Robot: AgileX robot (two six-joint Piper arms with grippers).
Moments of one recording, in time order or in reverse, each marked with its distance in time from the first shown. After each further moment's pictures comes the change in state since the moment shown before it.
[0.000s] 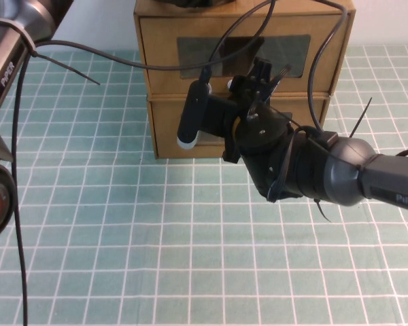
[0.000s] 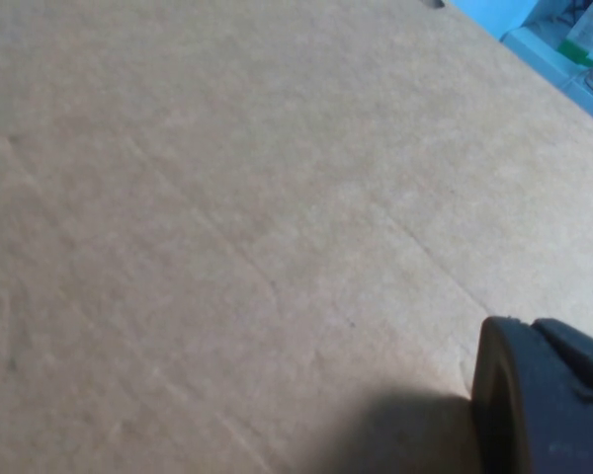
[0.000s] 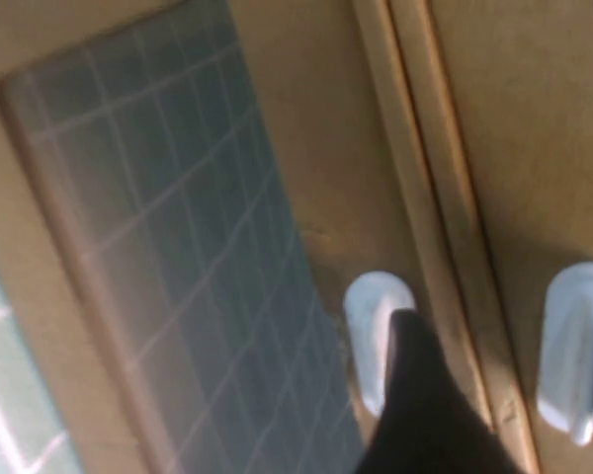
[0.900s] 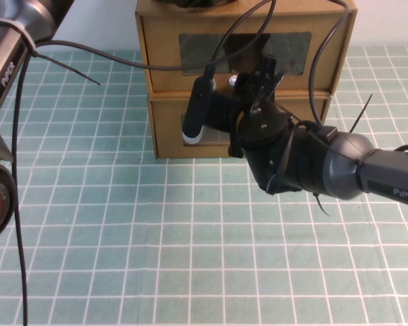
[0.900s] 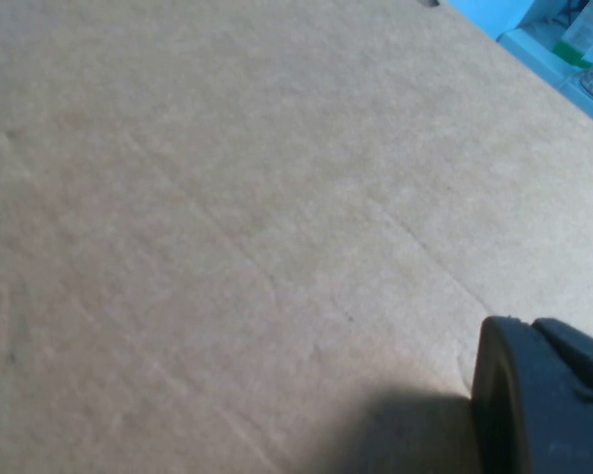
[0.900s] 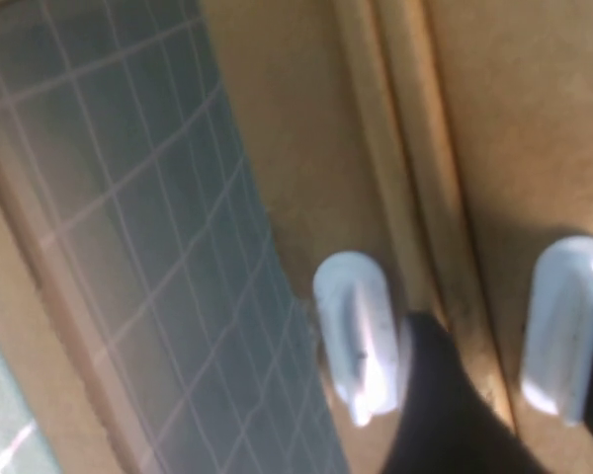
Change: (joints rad) right arm -0.024 0.014 -0.030 0.014 0.023 -0.035; left arm 0.000 0.000 0.000 -0.009 0.000 0.000
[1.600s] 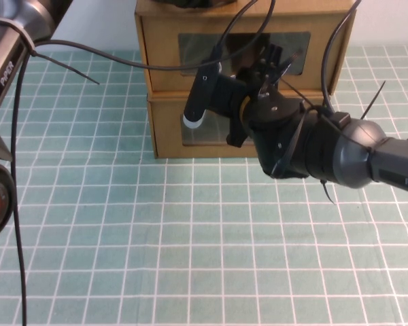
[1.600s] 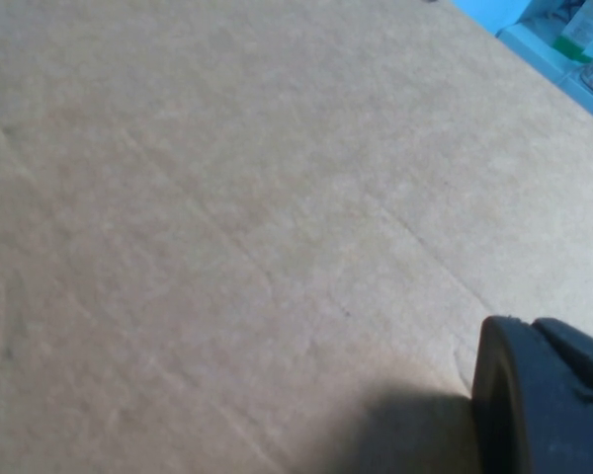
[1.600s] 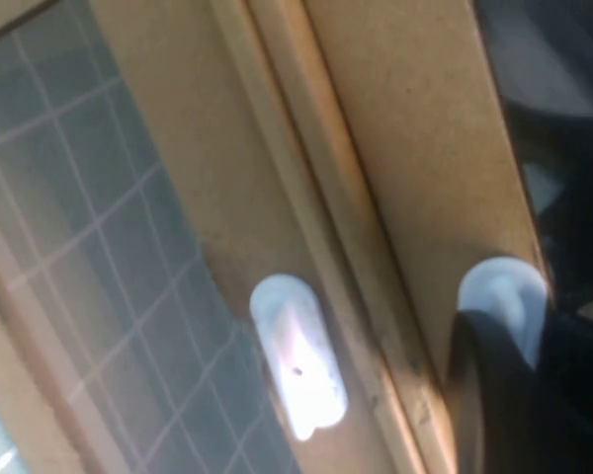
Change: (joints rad) right arm -0.022 -0.018 -0.027 0.057 -0.057 -0.010; left arm 0.002 0.000 0.000 0.005 0.009 0.001
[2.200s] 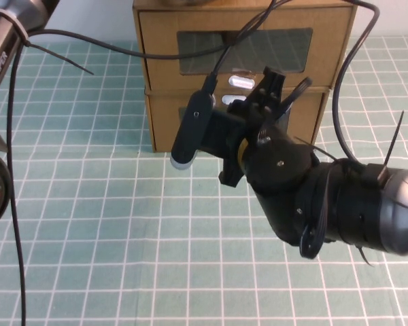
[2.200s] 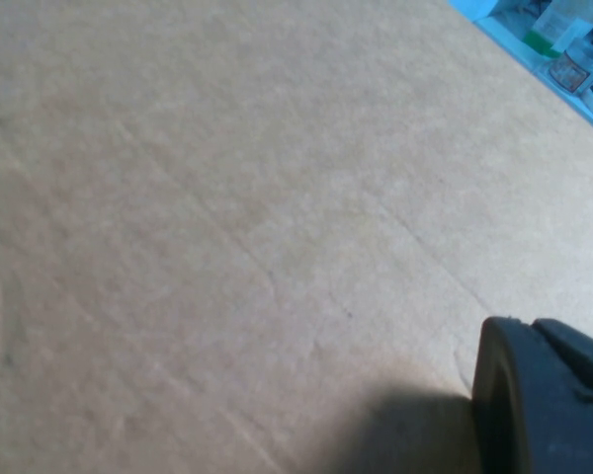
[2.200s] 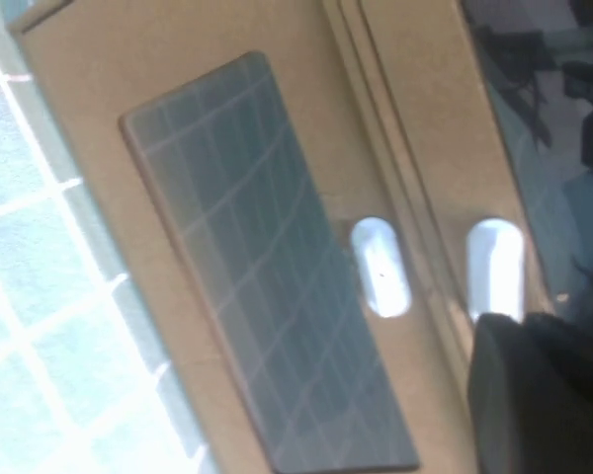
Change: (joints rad) right arm 0.190 -0.225 0.286 -0.022 0.118 0.134; left arm 0.015 0.002 -0.002 -0.035 0.041 -0.011
